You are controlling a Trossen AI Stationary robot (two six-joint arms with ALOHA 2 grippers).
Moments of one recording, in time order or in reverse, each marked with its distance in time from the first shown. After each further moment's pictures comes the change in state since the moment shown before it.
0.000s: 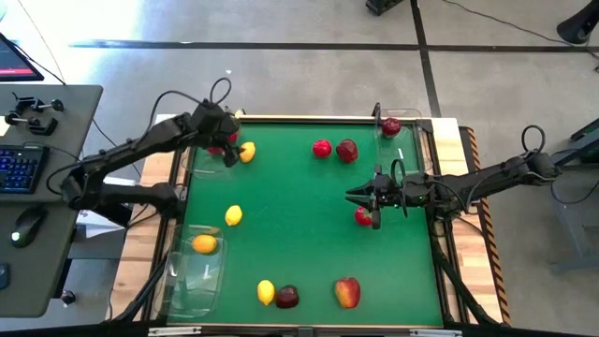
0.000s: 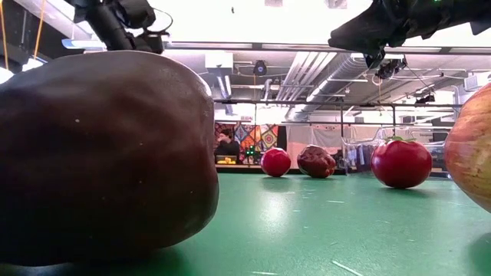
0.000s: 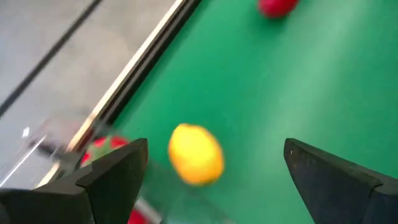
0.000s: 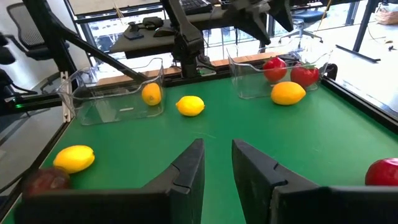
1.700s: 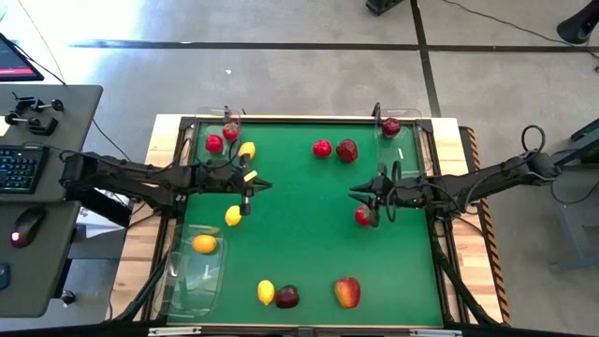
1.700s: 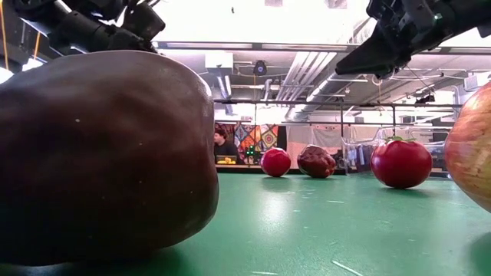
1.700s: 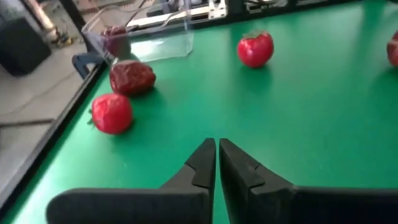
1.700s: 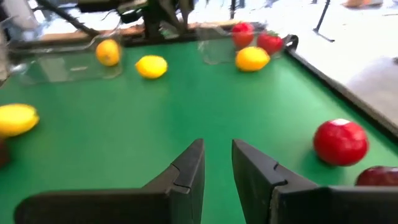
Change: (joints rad) left arm -0.563 -0.008 -0.434 0.868 -0.050 0.016; right arm 0.000 0.000 0.000 -0.169 0.123 -0.026
